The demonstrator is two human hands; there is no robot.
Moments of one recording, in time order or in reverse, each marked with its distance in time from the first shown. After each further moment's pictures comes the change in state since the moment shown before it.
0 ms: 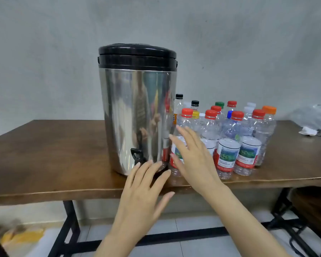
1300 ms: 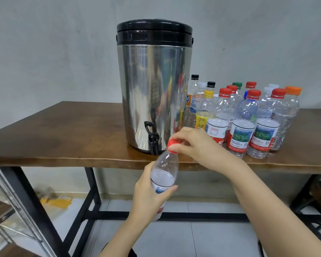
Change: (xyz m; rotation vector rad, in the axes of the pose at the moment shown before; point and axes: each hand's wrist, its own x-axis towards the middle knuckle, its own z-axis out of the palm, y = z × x) left_hand -0.057 0.030 0.006 -0.735 -0.132 -0.837; right_hand 0.001 -0.030 -0.048 0.554 -0.558 0.081
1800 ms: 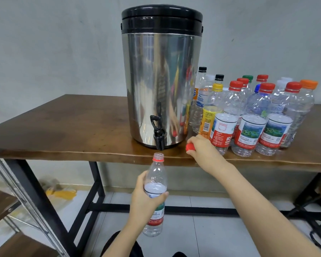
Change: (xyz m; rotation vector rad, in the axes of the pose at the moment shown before) left_hand -0.008 -0.051 -0.004 -0.116 0.018 -0.284; right_hand 0.018 0.074 0.058 -0.236 0.029 0.318
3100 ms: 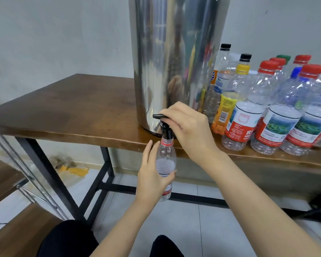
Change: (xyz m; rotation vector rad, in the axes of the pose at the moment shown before) left_hand 0.042 -0.002 0.020 0.399 0.192 0.326; right_hand 0.014 -0.065 -0.002 0.282 0.556 -0.752
